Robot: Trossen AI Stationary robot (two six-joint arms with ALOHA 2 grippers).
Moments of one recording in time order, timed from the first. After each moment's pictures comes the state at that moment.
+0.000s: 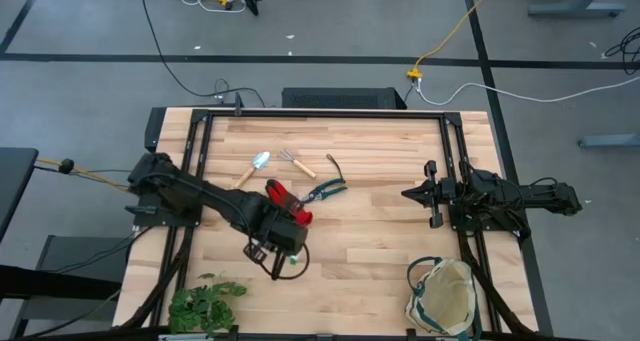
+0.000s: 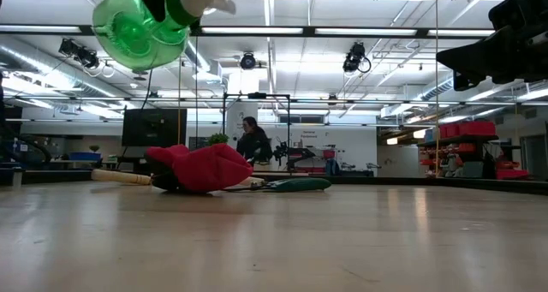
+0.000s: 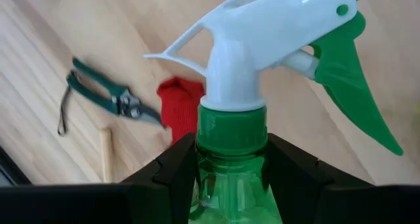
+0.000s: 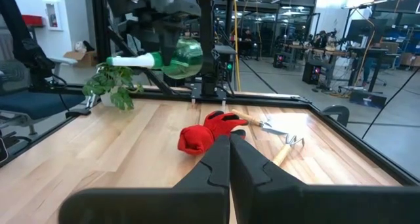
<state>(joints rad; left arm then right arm) -0.38 1.74 1.66 -1.27 -0.22 0.29 0.03 0.00 0.02 0.01 0.00 -0.07</state>
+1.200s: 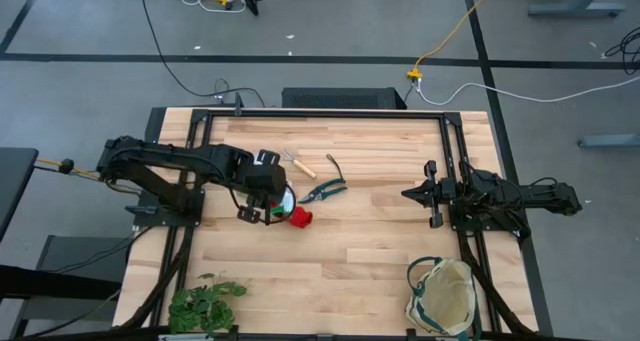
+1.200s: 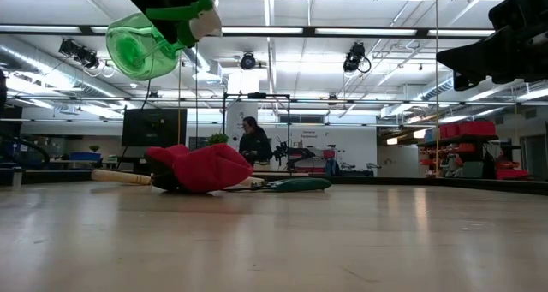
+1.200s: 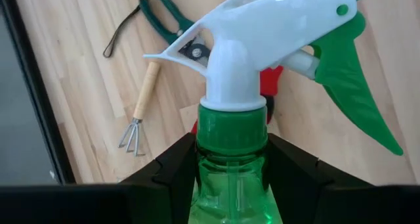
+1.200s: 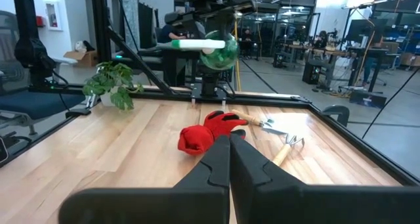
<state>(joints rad) -0.11 1.44 1.41 -1.17 -0.22 0.27 0.03 0.00 0.02 0.01 0.00 -0.07</state>
